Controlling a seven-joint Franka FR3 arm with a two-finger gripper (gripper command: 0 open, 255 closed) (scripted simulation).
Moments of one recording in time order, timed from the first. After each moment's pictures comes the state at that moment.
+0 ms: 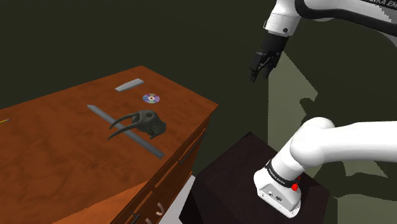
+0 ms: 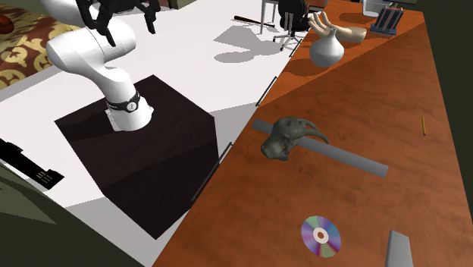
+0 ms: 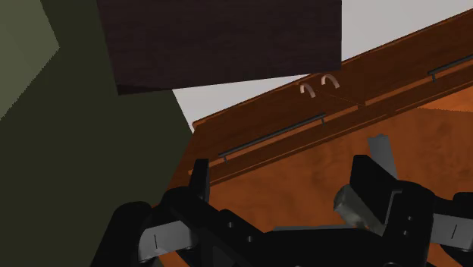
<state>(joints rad) -0.02 -0.82 0.05 -2.36 0.05 1.46 0.11</state>
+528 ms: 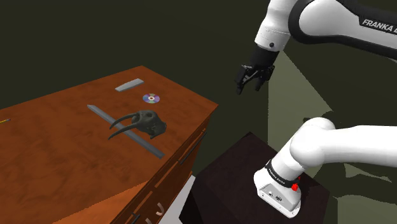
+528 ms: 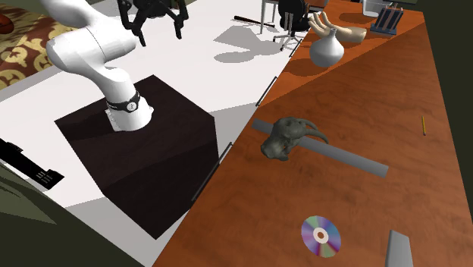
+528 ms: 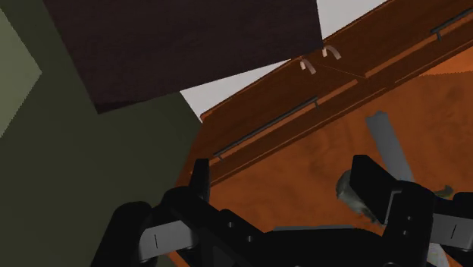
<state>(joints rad) -0.02 -0.90 0.25 -2.47 0.16 1.57 0.40</state>
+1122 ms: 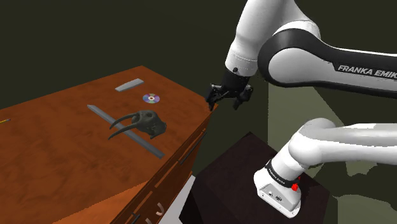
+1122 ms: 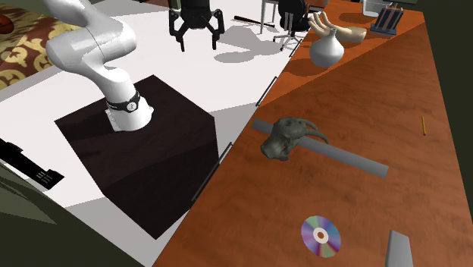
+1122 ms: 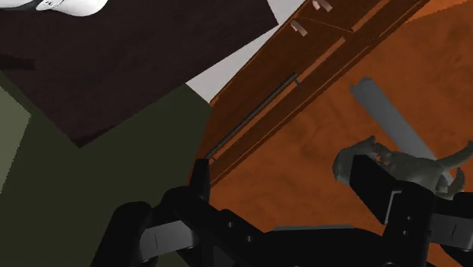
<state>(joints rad) -0.08 -0.84 0.61 -2.49 0.30 1.76 0.84</state>
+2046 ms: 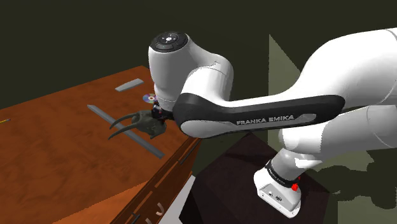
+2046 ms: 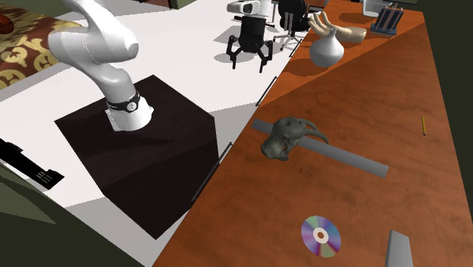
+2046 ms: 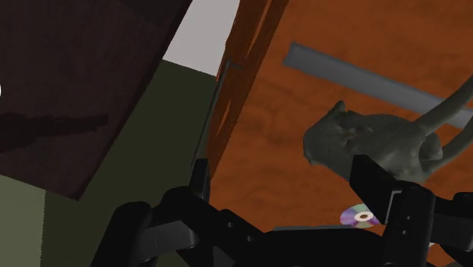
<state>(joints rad) -0.69 -0.52 1.44 -2.17 0.20 1.99 1.57</state>
